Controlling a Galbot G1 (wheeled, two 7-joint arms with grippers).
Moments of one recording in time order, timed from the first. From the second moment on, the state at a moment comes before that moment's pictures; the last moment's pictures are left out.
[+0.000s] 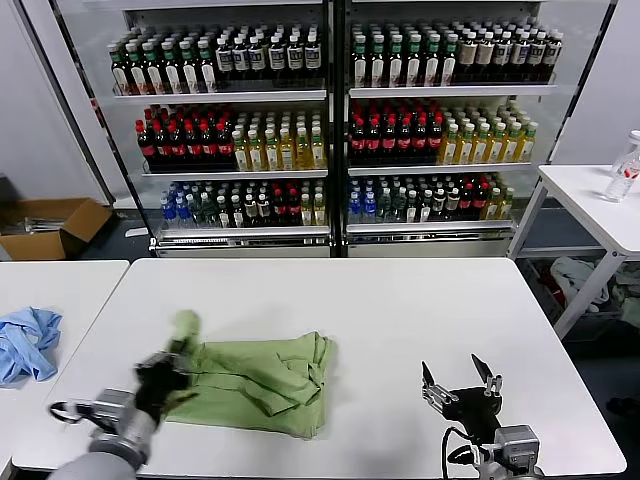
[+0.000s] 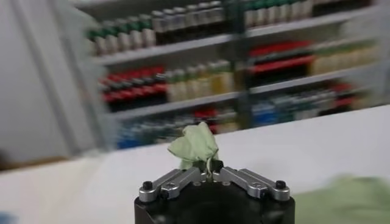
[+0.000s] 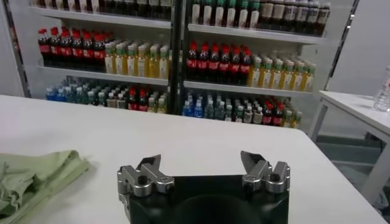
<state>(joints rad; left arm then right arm) 1.52 -1.14 -0.56 -2.27 -0.39 0.52 -0.10 -1.66 1.21 0.49 2.40 0.23 -0.52 0.22</state>
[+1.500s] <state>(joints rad) 1.43 -1.23 -0.48 -1.97 -0.34 0.46 -0.09 -1.64 1.21 0.46 2.37 0.21 -0.51 0.20</state>
